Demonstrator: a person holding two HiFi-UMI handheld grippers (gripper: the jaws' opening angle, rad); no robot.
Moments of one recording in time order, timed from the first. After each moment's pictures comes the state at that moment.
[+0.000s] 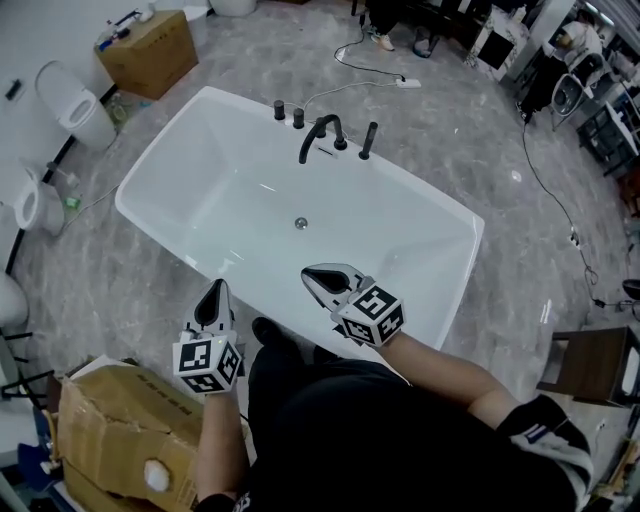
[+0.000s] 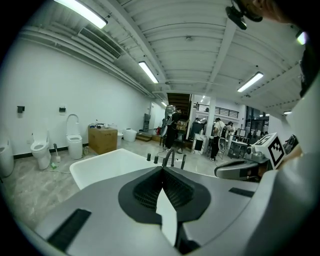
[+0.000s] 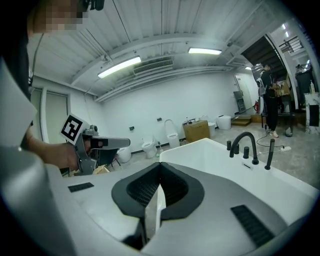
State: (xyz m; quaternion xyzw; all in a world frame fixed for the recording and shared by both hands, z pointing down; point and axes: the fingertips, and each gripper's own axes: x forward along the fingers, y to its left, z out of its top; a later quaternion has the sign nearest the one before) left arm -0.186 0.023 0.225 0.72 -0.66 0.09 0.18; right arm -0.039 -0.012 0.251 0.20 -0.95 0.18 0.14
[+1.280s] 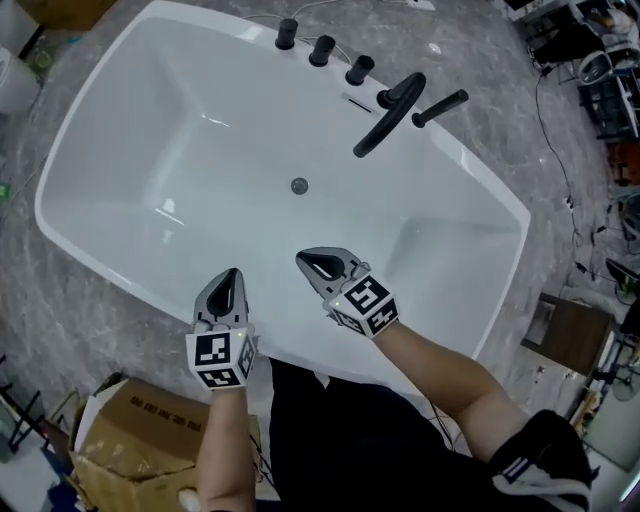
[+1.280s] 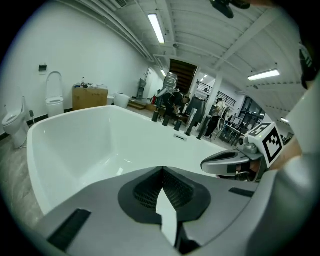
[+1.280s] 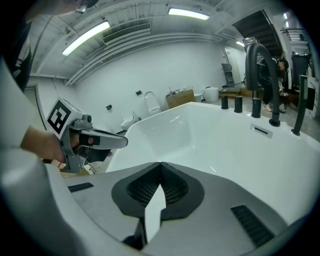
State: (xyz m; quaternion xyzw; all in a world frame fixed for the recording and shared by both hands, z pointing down) left arm -0.297 -0.214 0.538 0.75 -0.56 0.17 0.32; right arm -0.186 -0.236 0.550 0.25 -0.90 0.25 0.28
